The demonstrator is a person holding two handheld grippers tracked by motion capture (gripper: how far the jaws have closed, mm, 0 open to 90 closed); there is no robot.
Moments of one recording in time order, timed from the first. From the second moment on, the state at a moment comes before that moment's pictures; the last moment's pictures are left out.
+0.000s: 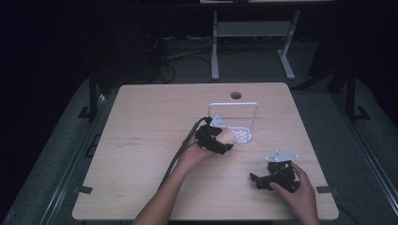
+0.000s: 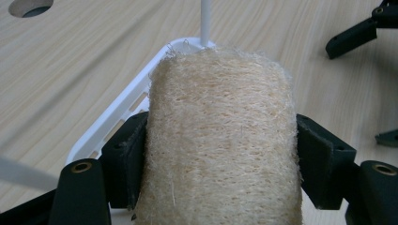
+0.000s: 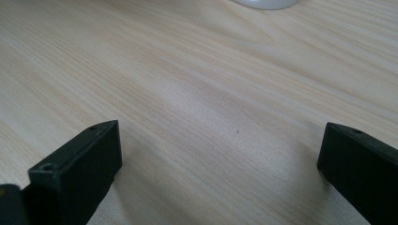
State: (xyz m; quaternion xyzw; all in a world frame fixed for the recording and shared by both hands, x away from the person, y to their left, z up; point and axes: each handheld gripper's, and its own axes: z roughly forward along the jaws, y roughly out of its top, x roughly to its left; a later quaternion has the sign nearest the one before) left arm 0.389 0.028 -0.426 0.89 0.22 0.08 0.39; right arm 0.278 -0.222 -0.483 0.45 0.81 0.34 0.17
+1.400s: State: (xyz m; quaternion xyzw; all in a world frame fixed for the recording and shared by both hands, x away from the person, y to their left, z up) left arm 0.425 -0.036 -0.443 0.91 0.22 0.13 0.34; right arm 0.278 -0.222 -0.483 0.45 0.81 0.34 0.17
